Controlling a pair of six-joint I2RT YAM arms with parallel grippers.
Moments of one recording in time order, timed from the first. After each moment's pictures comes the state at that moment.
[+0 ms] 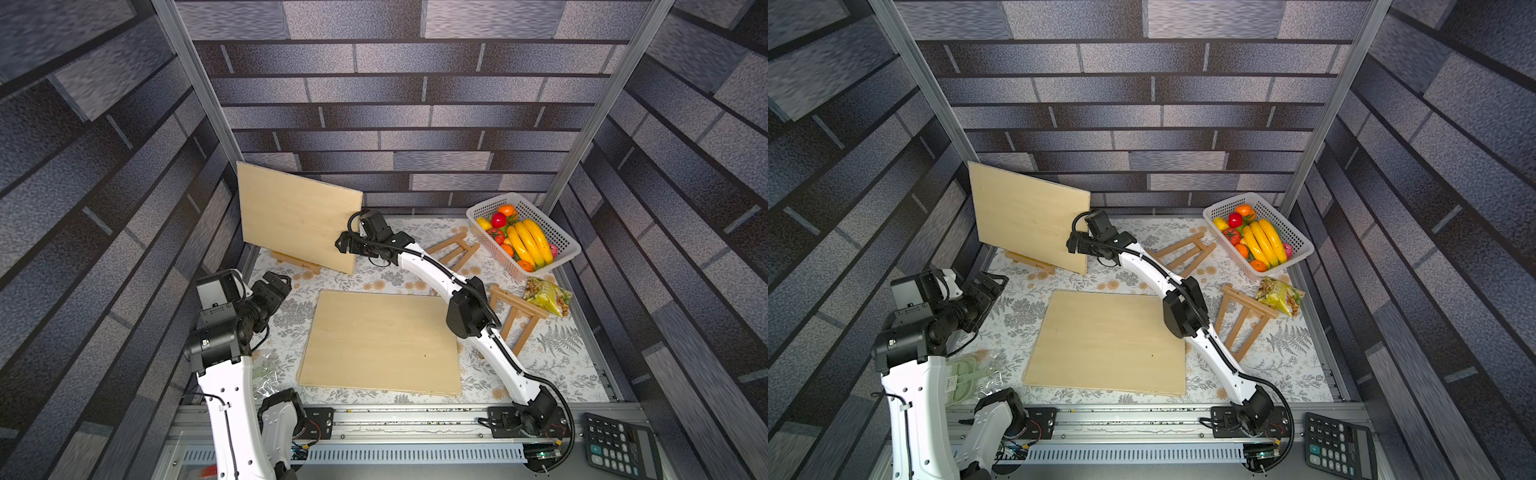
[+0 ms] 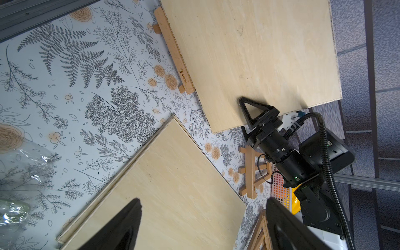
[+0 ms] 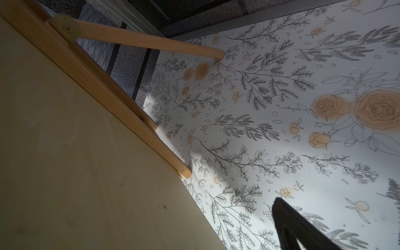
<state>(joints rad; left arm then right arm) 0.38 0.80 1.12 -1.05 0.44 -0.65 0.79 2.62 2.55 -0.55 -0.17 0.67</state>
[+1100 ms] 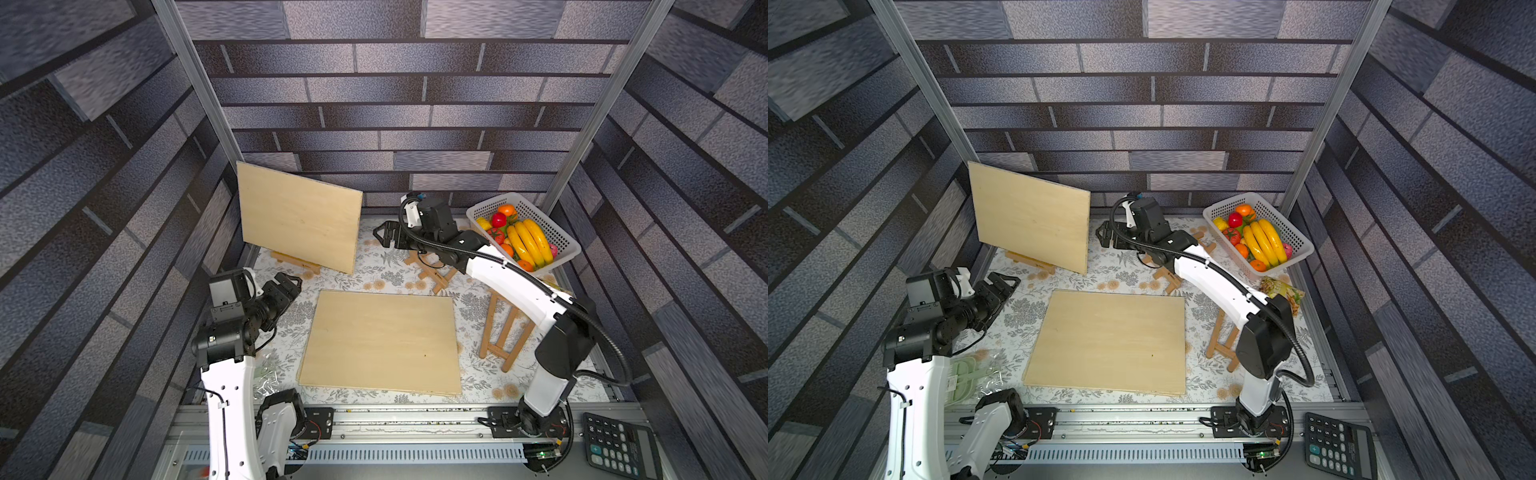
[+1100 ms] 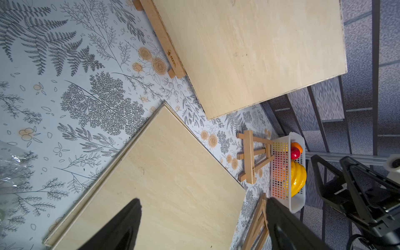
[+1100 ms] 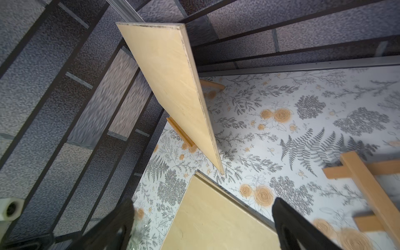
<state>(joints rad) 0.25 0.80 1.07 -1.01 0.44 -0.67 0.68 1.71 1.67 -0.46 -0.17 0.60</state>
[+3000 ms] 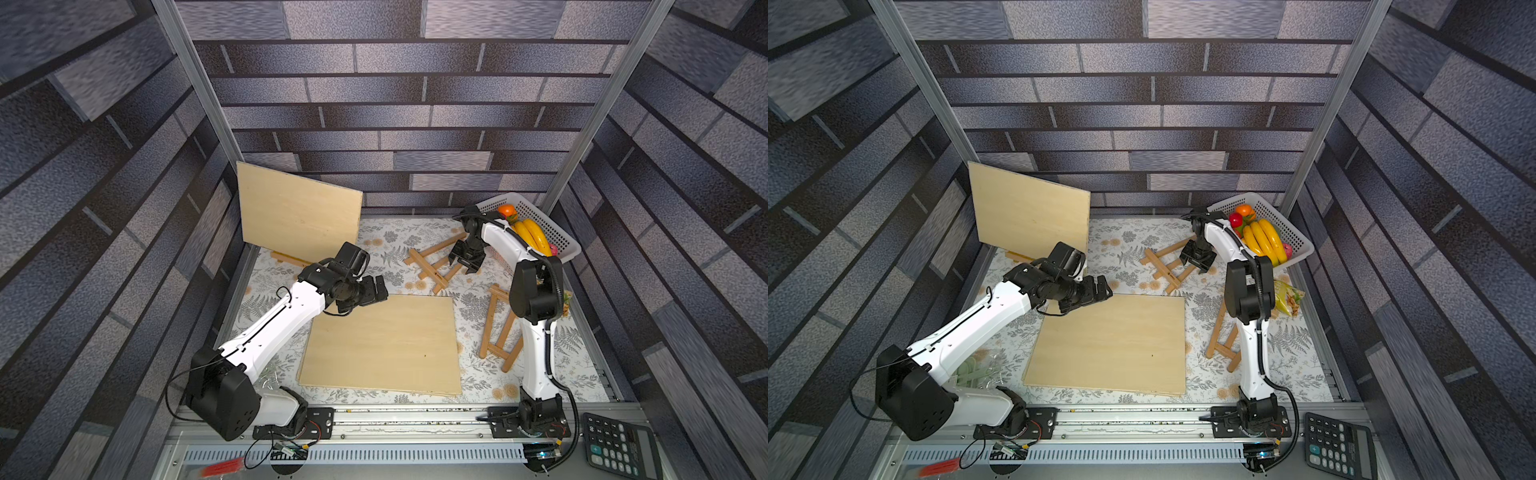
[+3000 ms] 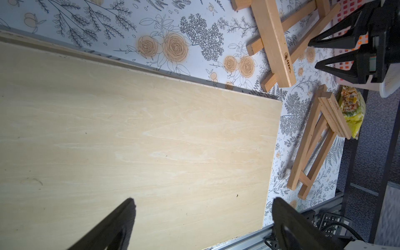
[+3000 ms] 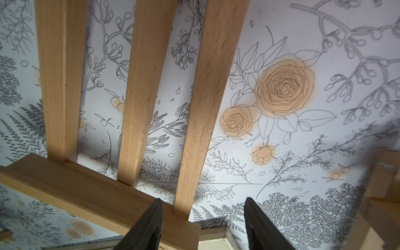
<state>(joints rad) -0.53 1.36 1.19 -0.86 0.20 -0.69 0.23 2.25 1.99 -1.18 -0.13 0.73</state>
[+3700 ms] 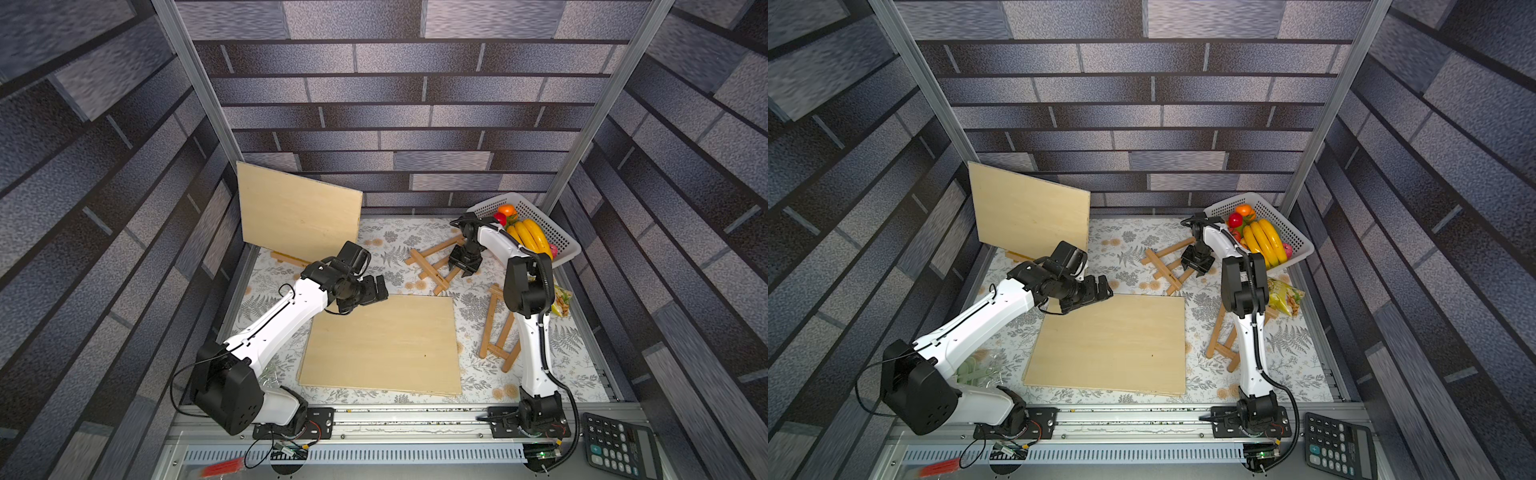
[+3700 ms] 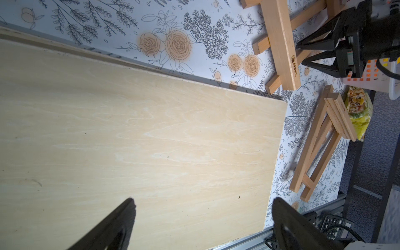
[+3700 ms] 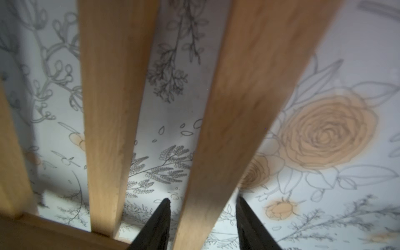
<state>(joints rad) -0.52 1.40 1.20 -0.87 0.21 -0.69 0.22 2.38 2.03 -1.15 -0.17 0.71</state>
